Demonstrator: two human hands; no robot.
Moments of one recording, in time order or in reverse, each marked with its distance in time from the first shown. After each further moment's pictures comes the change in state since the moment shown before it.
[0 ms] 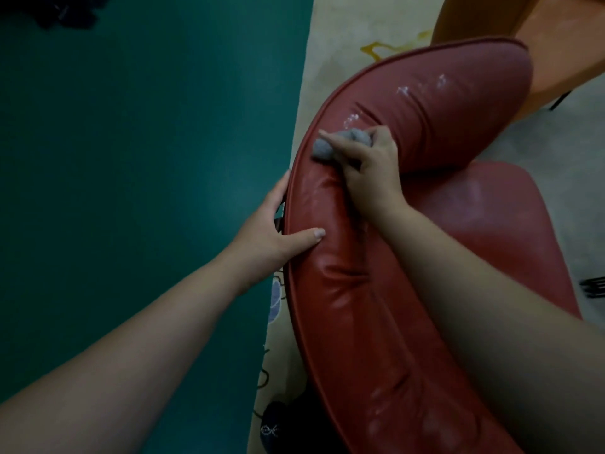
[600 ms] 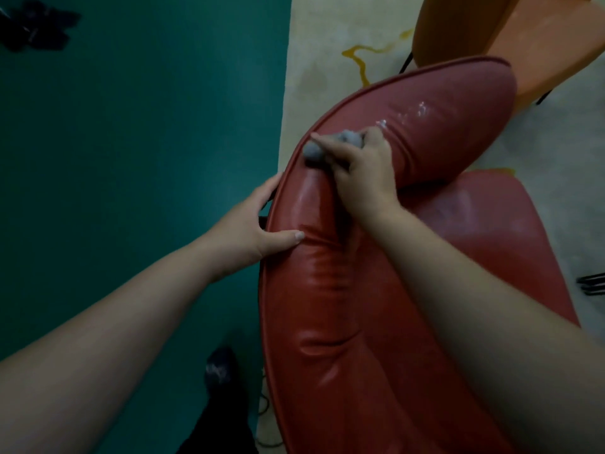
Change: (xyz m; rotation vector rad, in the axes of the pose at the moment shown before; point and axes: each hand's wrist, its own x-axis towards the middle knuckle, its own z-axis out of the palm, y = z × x) left_hand 0.091 0.032 -0.023 0.211 -0.183 0.011; right_hand 0.067 0.028 -0.007 -0.111 -0.008 0.071
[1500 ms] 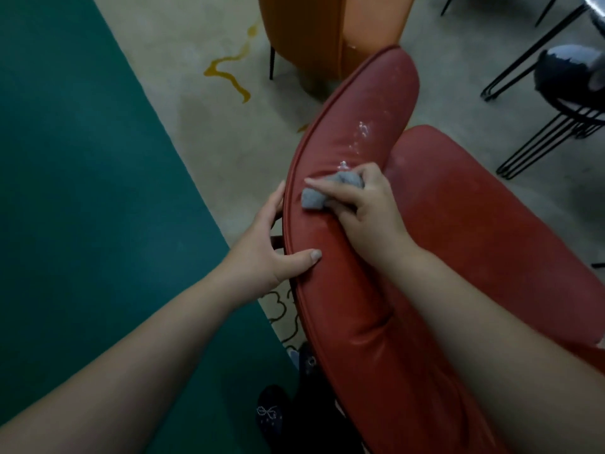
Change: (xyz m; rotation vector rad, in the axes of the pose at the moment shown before) left_hand 0.150 0.008 -0.049 -0.015 -0.516 0.097; right_hand 0.024 0.004 0.012 0.011 0.231 0.370
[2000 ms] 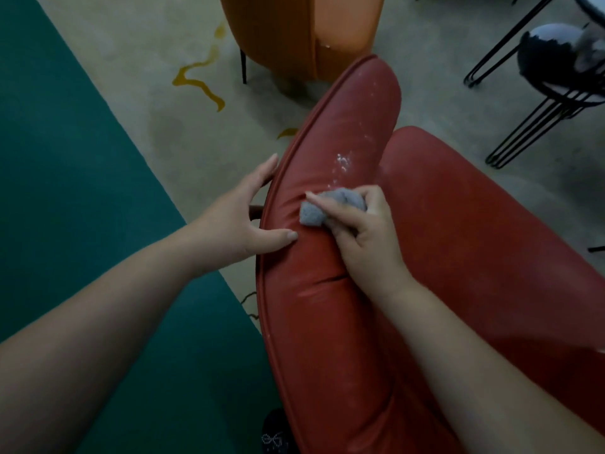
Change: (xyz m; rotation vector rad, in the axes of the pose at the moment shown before) left_hand 0.112 0.043 -0.045 0.271 -0.179 -0.003; right_hand 0.031 0.043 0.012 0.145 0.165 0.111
